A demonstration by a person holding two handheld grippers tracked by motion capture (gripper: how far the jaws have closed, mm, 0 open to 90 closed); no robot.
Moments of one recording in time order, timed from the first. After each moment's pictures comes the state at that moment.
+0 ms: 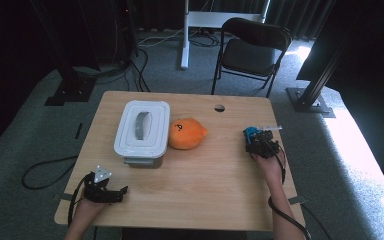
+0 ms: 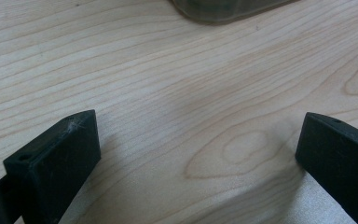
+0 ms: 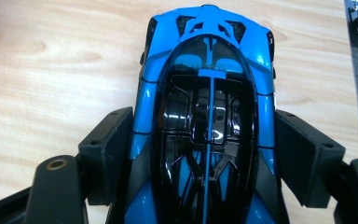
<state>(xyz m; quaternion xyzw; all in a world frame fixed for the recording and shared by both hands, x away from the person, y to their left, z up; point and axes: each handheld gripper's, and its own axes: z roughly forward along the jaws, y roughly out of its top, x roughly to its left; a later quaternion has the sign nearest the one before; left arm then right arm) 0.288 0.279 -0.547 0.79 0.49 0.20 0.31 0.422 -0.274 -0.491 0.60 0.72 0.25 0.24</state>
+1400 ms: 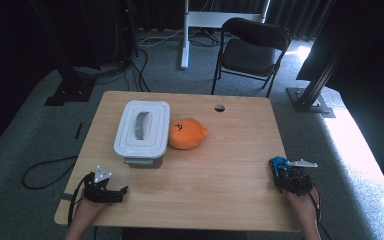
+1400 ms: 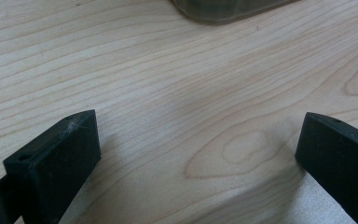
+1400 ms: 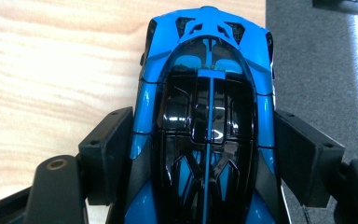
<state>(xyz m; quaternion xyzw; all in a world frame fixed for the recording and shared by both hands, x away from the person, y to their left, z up) 0.288 0.279 -0.547 0.79 0.49 0.20 0.31 0.309 -0.354 -0.517 0.61 0.72 0.22 0.24</state>
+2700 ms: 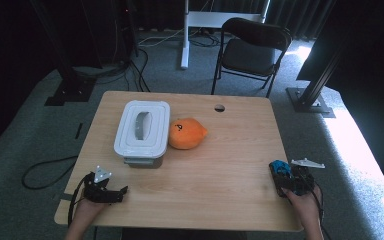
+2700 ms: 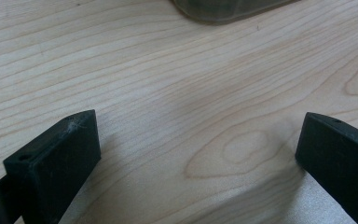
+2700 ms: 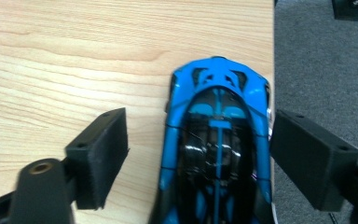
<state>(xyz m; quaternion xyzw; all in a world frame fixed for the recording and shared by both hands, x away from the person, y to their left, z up) 0.288 0.279 -0.547 0.79 0.49 0.20 0.31 0.305 -0.357 -0.505 0.61 0.71 0.28 0.22</state>
